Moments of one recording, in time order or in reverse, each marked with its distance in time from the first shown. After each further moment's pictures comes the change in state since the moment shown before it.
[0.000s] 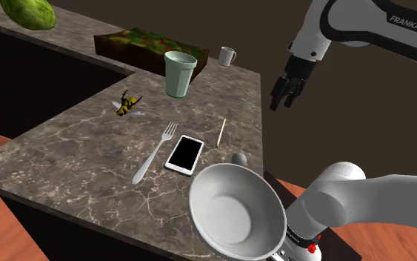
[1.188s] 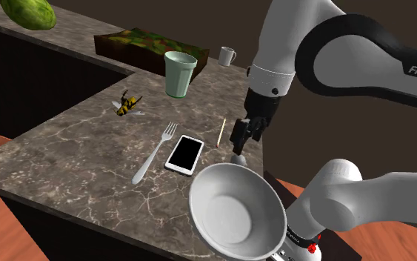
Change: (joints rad) arm 0.169 -0.009 0.410 -0.106 0.241 0.096 0.299
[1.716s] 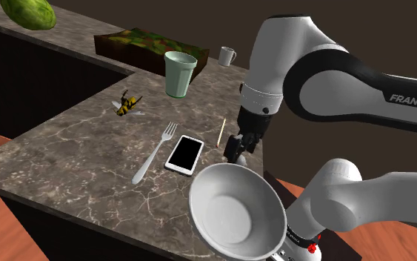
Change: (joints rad) arm 0.020 -0.005 0.045 -0.092 0.032 0.086 0.013
